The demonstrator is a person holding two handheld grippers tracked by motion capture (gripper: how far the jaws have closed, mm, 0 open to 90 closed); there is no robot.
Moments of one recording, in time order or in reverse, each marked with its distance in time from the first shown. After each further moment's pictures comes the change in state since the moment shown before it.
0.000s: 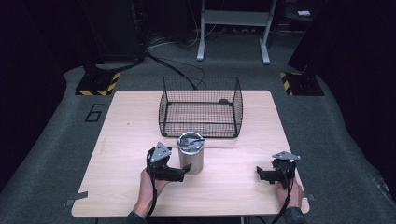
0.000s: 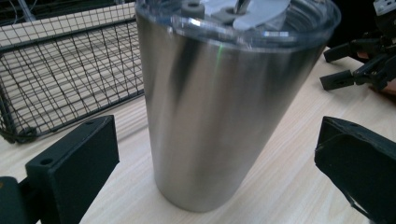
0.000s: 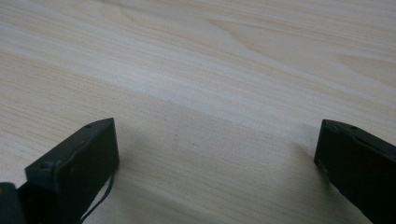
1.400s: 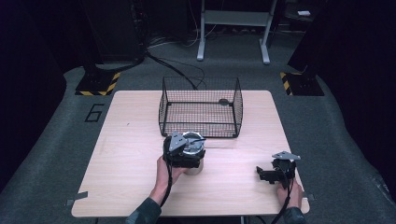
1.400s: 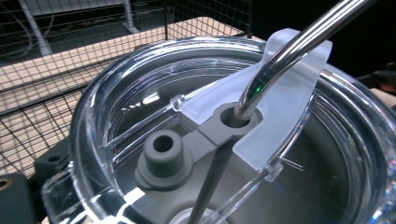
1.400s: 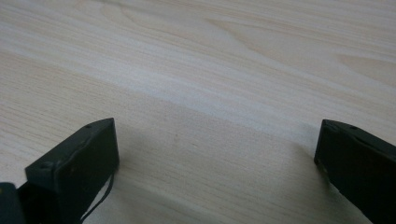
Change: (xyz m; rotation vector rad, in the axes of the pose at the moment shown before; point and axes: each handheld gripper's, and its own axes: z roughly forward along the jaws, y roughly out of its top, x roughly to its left) left arm -0.010 0.027 0.048 -0.063 0.062 0.041; right arm 0.000 0.000 0.000 0.000 0.000 0.001
